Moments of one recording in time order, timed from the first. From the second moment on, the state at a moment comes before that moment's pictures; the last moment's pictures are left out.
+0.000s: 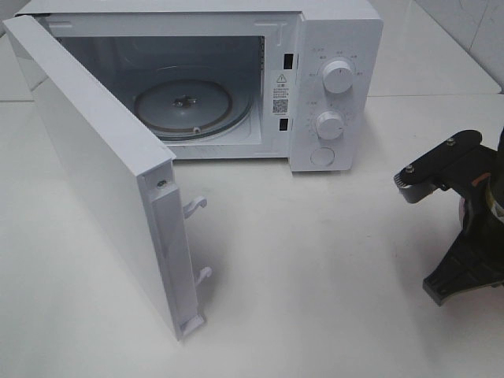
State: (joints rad) left arm -0.07 0.00 -0.52 -0.03 1.07 0.01; right arm 0.60 1.41 -0.67 -0.50 0.90 0.48
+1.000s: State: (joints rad) left arm -0.07 0.00 -0.52 -0.03 1.07 0.01; right arm 1.05 1.41 -0.67 -0.49 0.96 0.39
